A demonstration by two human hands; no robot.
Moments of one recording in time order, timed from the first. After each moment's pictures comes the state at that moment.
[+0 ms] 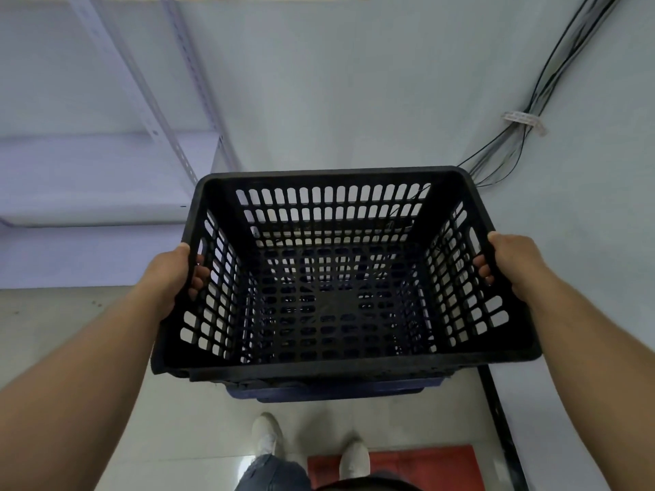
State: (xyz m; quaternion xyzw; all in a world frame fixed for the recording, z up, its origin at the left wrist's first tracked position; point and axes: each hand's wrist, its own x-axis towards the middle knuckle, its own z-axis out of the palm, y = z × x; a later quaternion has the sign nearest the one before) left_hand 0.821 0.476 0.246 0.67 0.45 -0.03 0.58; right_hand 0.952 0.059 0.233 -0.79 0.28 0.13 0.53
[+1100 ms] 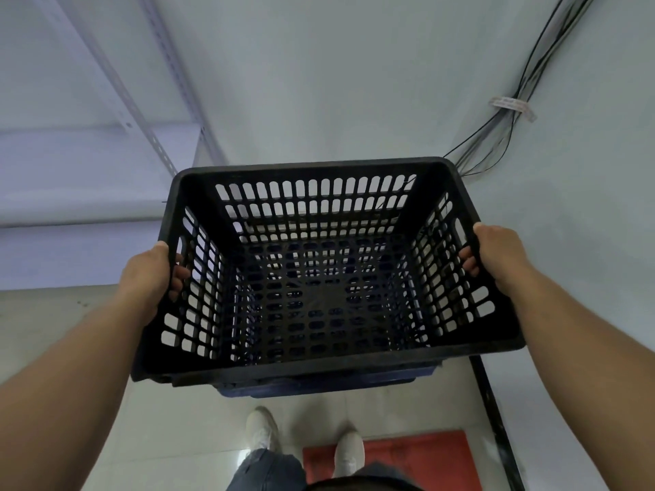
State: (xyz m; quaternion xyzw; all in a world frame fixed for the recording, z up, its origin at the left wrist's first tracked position) left_hand 0.826 0.471 0.237 0.70 0.47 0.01 0.54; right_hand 0.956 0.056 0.218 -0.82 0.25 0.12 0.50
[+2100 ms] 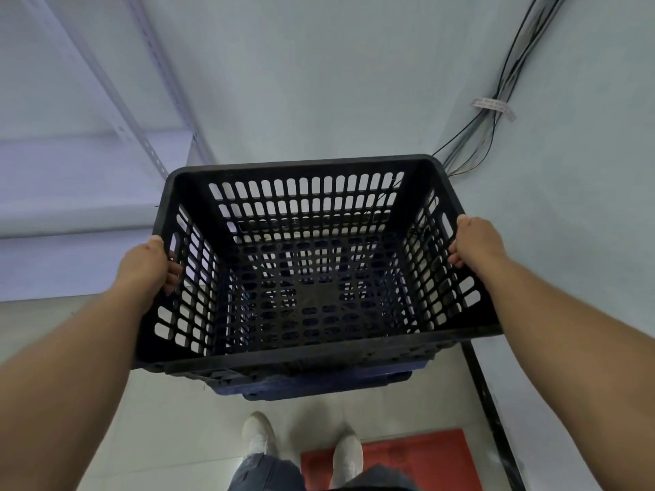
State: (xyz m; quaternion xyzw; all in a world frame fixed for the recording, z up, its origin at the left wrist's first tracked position) left_hand 0.828 0.475 0.221 0.73 0.46 0.01 0.50; right_hand 0.948 0.057 0.216 -0.90 0.23 0.11 0.35
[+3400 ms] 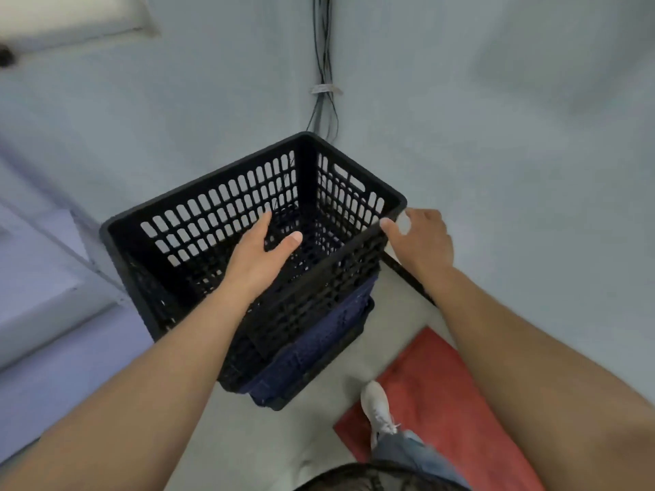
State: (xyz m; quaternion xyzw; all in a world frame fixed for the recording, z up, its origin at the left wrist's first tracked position) left_hand 0.759 0.358 0.290 0.88 -0.09 -0.15 0.45; right_hand 0.699 0.127 0.275 -0.91 0.32 -0.06 0.25
